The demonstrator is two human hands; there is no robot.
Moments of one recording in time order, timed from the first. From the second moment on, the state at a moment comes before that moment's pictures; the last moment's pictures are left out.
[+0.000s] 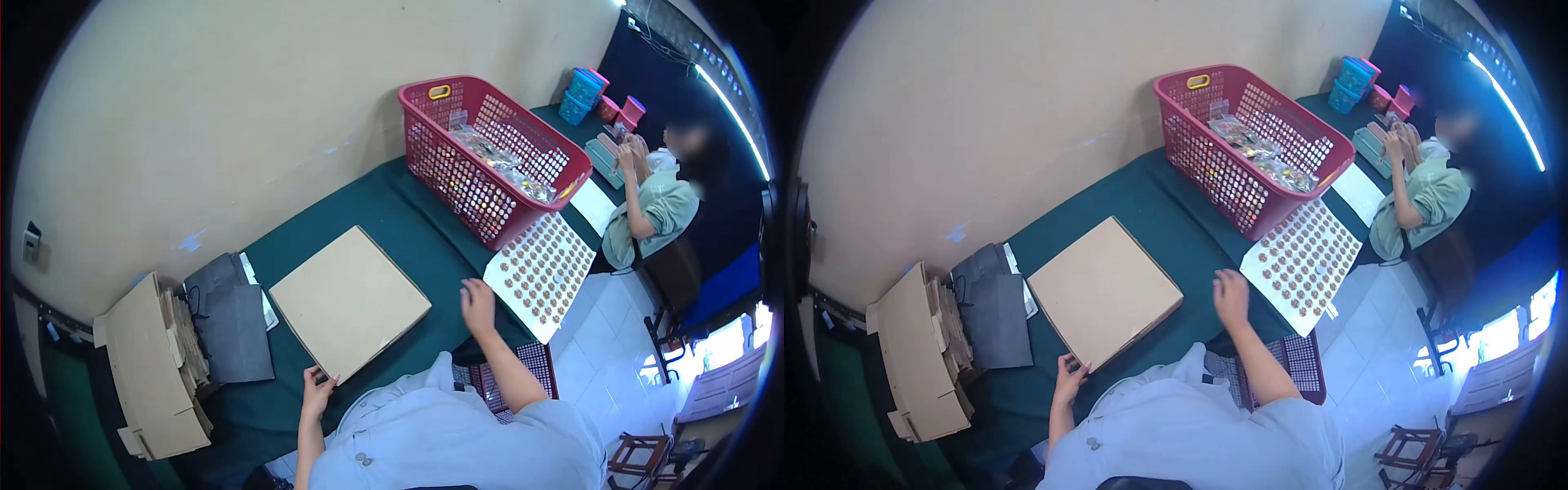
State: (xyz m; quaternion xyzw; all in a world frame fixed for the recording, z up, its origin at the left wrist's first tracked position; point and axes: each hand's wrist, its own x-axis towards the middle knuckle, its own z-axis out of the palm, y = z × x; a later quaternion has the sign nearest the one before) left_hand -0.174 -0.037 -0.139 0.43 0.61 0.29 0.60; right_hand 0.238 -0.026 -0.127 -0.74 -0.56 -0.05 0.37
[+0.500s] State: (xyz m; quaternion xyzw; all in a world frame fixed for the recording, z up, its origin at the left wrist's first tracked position) left_hand -0.121 -0.030 -0.128 0.43 0.62 0.24 0.61; right_hand 0.354 -0.063 -0.179 -0.86 -0.45 -0.07 0.21
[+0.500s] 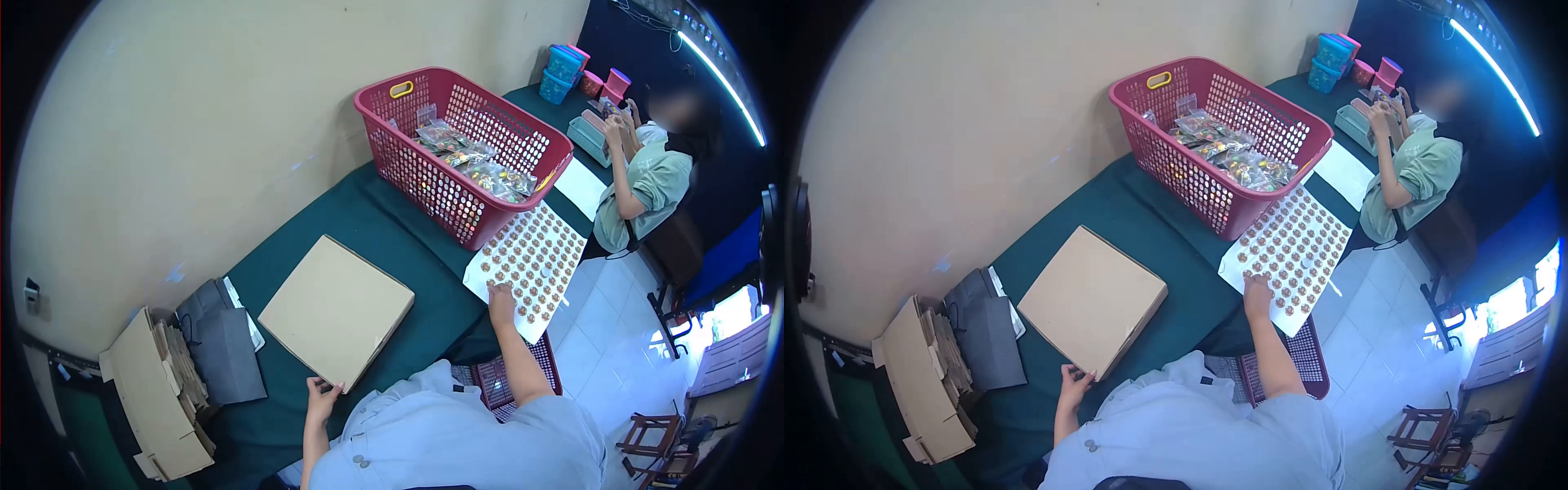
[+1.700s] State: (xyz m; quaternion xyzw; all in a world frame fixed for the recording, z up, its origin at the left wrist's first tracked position) left_hand -0.004 0.012 -0.029 0.69 0.49 0.13 0.52; right_hand 0.369 -0.061 -0.172 -0.83 -0.50 -0.10 0.21
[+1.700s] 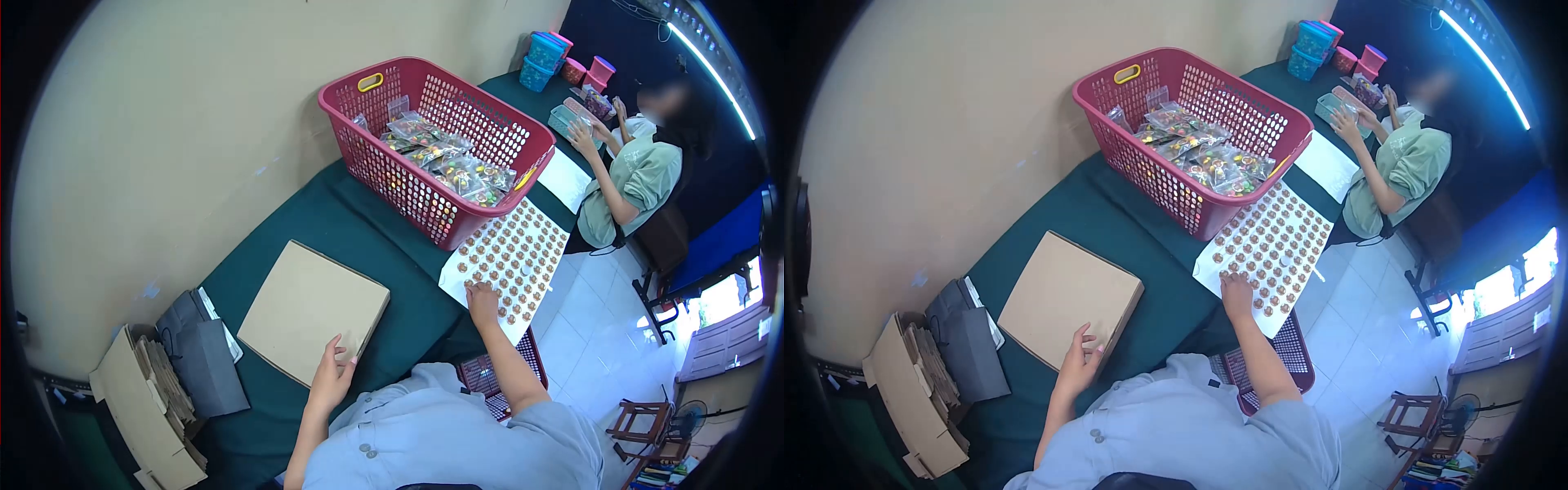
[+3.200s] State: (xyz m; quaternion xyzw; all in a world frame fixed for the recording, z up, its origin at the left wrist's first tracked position) left_hand 0.010 0.022 -0.060 0.55 0.43 0.29 0.65; right_hand 0.182 -0.024 -0.076 -0.43 -0.40 0.66 0.46
